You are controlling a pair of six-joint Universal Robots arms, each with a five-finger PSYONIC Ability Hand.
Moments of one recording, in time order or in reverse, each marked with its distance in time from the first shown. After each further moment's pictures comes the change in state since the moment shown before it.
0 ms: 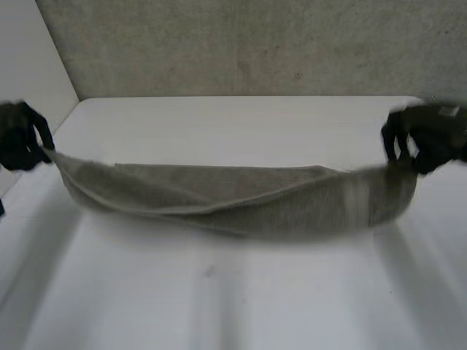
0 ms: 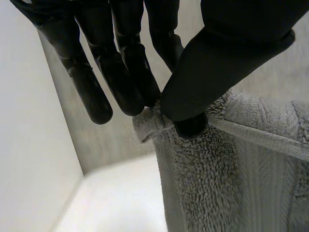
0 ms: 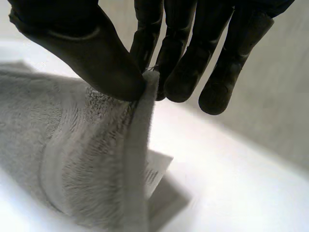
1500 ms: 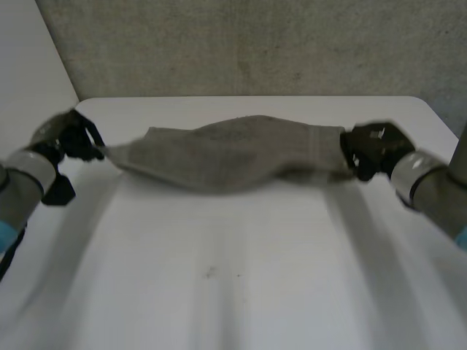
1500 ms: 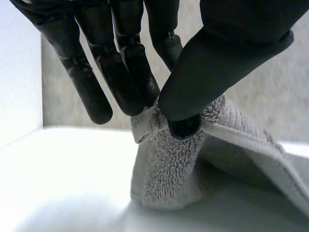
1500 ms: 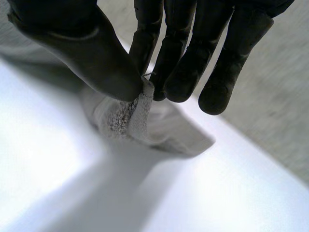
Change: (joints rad) left arm -0.234 -0.536 0.340 0.004 -0.241 -0.278; right arm 0.238 0.429 -0.006 -0.418 0.292 -0.093; left_hand 0.000 0.000 0.000 0.000 0.000; right_hand 0.000 0.014 0.000 0.000 0.000
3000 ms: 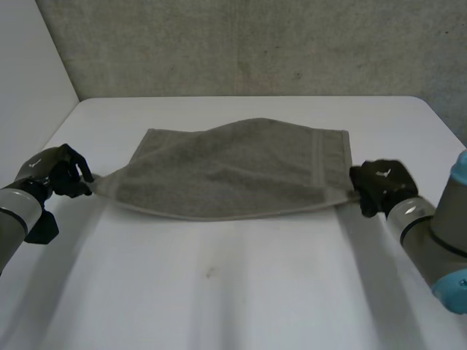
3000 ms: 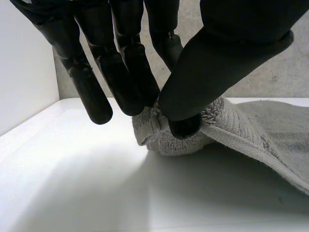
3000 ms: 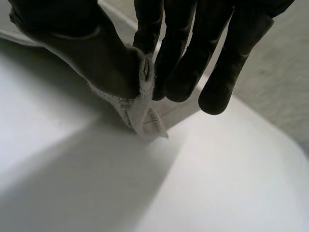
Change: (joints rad) left arm 0.105 0.106 -0.259 0.079 0.078 0.129; right arm 0.001 -0.025 0.279 -0.273 0.138 0.018; left_hand 0.000 0.000 0.000 0.000 0.000; right_hand -0.009 0.010 0.003 0.003 0.005
